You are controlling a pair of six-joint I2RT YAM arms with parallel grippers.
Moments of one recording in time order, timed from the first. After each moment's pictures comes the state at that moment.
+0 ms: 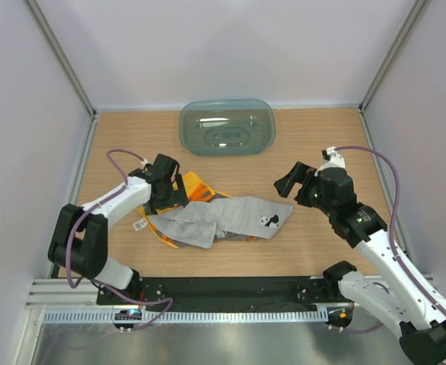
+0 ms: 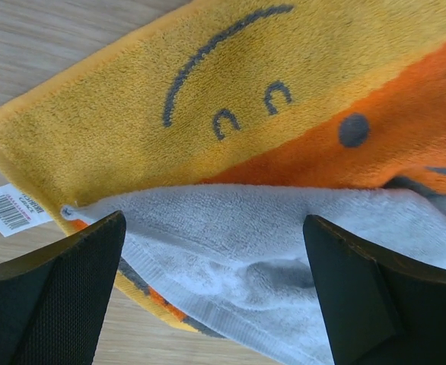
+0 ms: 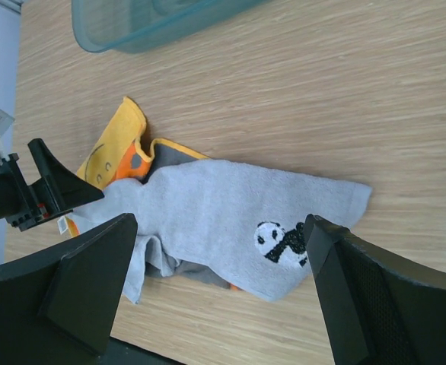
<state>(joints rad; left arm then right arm) -0.38 1.48 0.92 -0.64 -0.14 -0.64 0.44 0.79 0.77 -0.46 0.06 0.68</state>
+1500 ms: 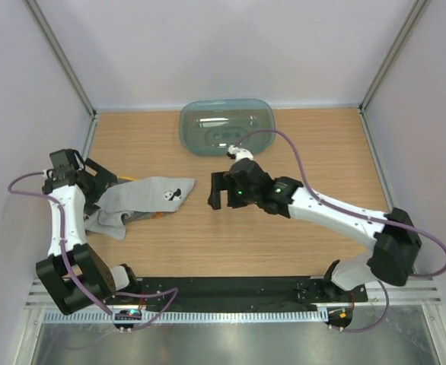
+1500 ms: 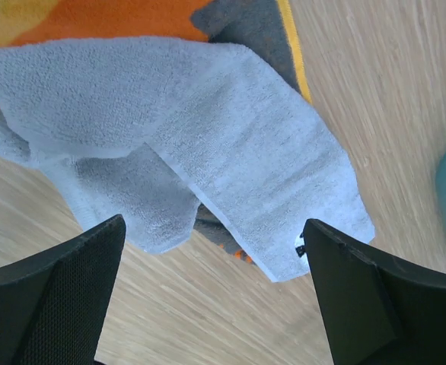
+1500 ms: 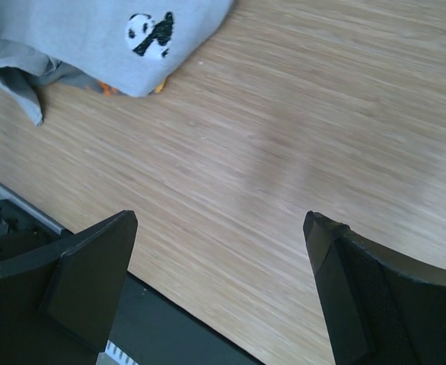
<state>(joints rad) 0.42 1.27 1.04 -0.80 0.07 -0.62 0.90 1.37 1.06 -0.40 0.11 0.65</state>
